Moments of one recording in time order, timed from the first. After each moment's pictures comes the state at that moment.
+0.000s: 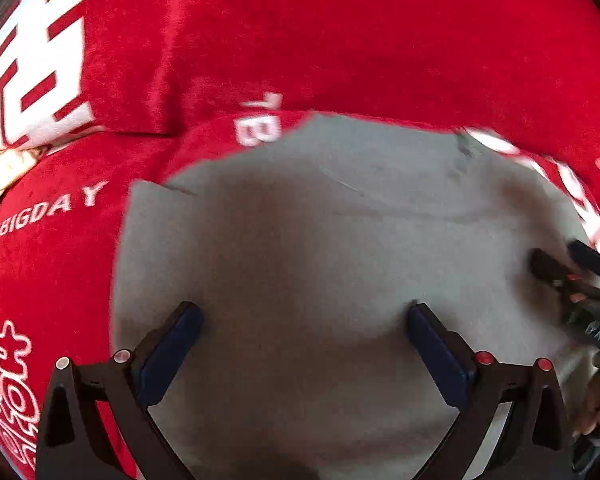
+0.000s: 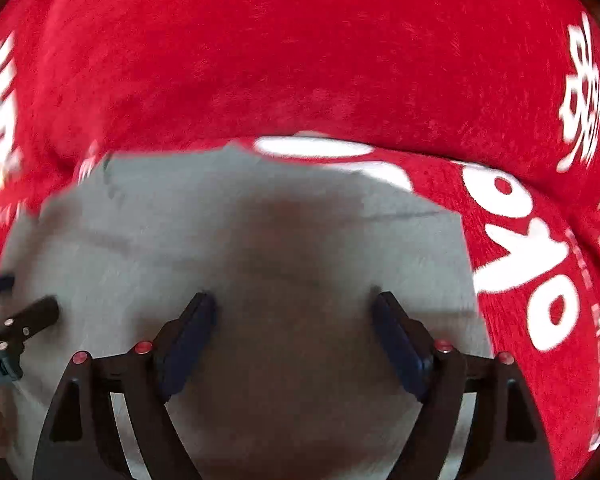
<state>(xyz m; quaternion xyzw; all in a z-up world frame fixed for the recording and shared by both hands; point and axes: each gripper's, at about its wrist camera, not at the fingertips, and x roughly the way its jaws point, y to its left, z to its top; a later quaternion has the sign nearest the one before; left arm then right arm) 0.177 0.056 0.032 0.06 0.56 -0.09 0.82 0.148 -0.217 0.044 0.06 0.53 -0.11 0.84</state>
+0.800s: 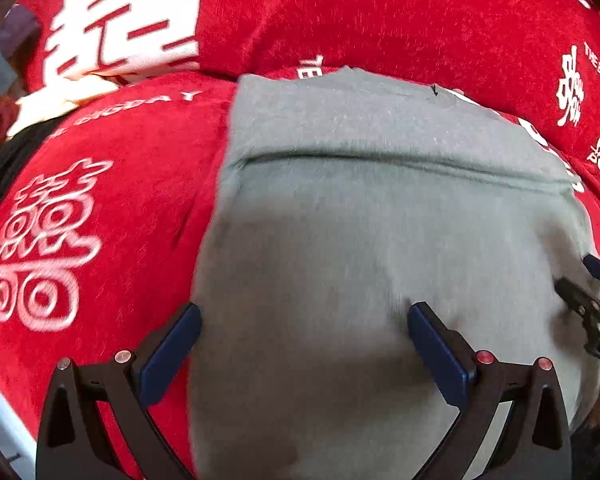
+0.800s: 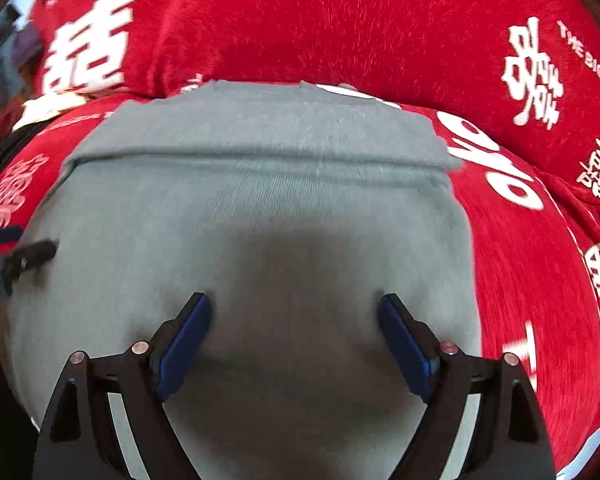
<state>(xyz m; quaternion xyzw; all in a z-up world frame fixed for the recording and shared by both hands) -0.008 0.140 0.043 0.05 0.51 -0.10 0.85 -0.051 -0.183 0.051 0.00 0.49 -0.05 0.87</state>
